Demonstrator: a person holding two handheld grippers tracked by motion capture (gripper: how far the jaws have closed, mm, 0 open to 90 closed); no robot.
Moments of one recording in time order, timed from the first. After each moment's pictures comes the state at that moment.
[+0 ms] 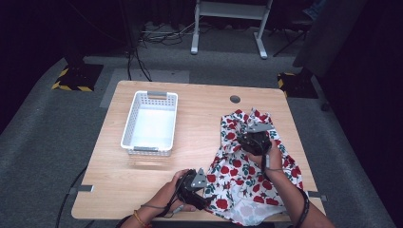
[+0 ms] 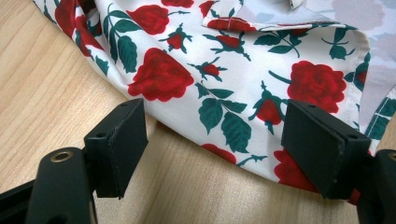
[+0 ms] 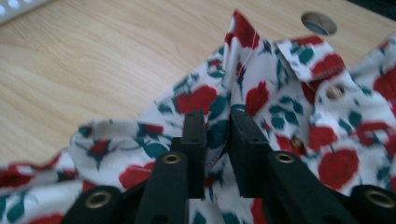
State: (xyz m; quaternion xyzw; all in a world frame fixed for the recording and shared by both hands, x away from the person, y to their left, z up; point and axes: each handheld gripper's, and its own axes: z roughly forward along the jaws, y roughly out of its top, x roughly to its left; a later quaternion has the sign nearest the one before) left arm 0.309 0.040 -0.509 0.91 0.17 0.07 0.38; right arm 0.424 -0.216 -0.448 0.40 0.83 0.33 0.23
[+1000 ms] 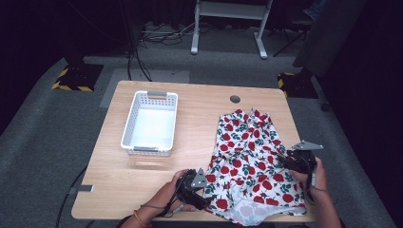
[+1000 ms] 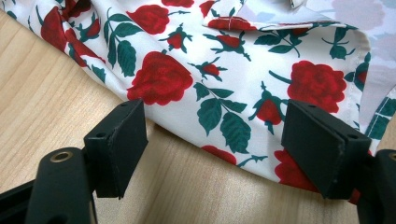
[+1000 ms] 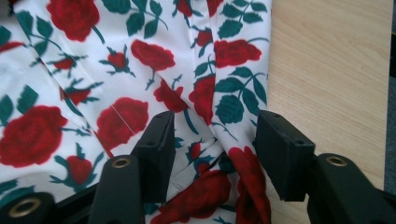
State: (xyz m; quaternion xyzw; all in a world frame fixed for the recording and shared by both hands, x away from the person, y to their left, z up) left arm 0.309 0.040 -0.508 0.91 0.17 0.06 0.38; right arm 0.393 -0.371 -0.492 0.47 0.80 0.29 0.23
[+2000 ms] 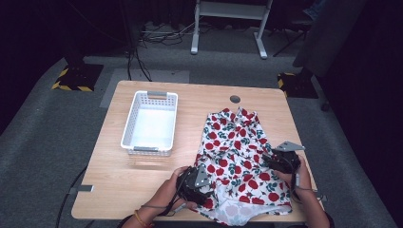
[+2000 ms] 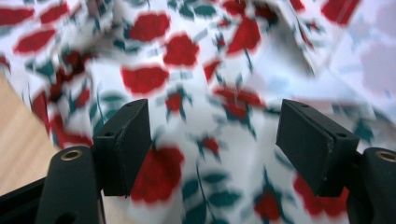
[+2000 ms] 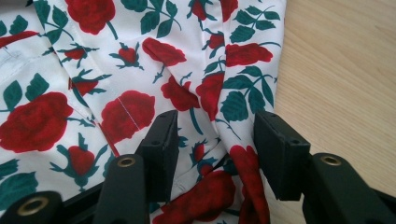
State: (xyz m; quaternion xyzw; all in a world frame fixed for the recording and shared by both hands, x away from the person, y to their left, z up) left arm 0.312 0.031 -0.492 0.91 0.19 0.13 0.35; right arm 0.393 -0.318 -0.498 0.43 0.82 0.30 0.24
